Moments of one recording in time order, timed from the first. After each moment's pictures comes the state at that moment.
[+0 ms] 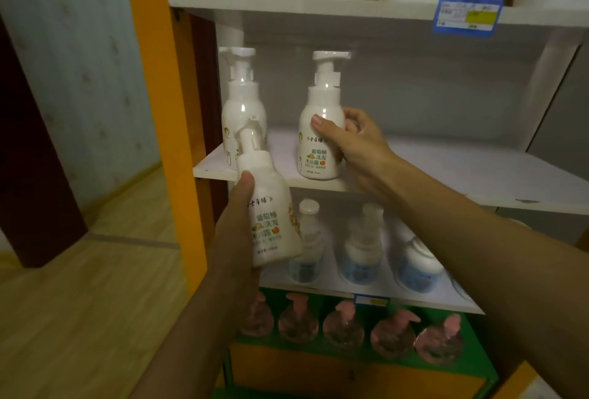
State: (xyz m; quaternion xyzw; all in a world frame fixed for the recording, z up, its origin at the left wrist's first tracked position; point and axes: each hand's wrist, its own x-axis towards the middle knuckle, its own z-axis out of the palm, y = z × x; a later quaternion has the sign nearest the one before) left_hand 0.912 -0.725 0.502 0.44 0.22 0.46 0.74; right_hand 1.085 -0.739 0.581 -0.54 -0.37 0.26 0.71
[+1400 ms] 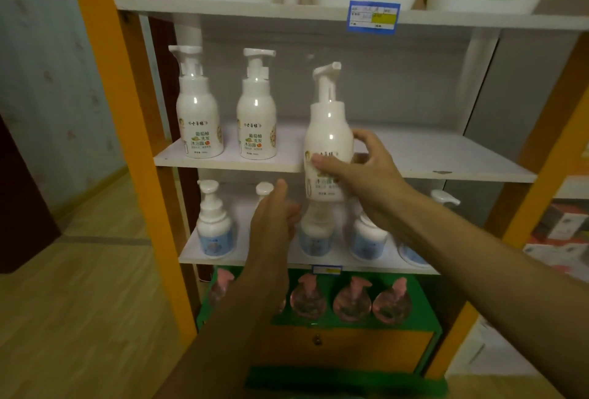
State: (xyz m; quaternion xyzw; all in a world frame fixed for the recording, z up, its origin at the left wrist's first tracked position) left_hand 0.970 -0.815 0.507 0.49 0.30 0.39 0.72; right_hand 1.086 -0.873 0.559 -0.62 -0.37 0.21 0.66
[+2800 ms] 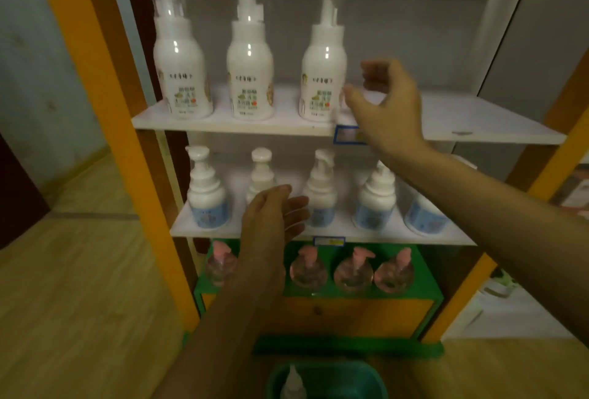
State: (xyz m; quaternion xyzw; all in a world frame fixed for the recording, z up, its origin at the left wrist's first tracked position) left_hand 0.967 -0.806 0.454 0.46 0.30 0.38 0.75; right_hand 1.122 -0.843 0.549 -0.68 -0.42 -0.12 0.59
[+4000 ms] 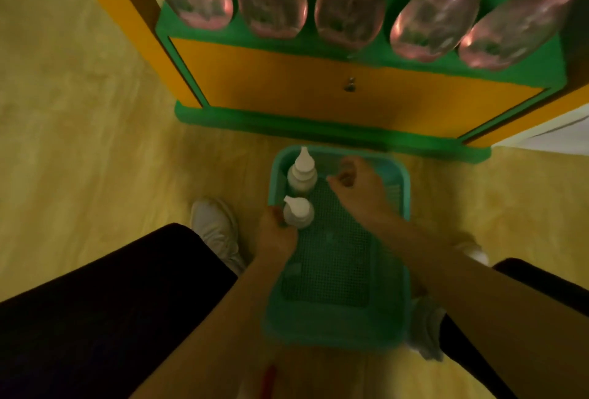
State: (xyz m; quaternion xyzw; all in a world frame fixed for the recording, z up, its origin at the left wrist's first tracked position) left_hand 0.901 -0.901 0.028 0.56 0.62 0.04 0.55; right_hand 1.055 -0.939 0.052 -0.83 -0.29 0.34 0.33
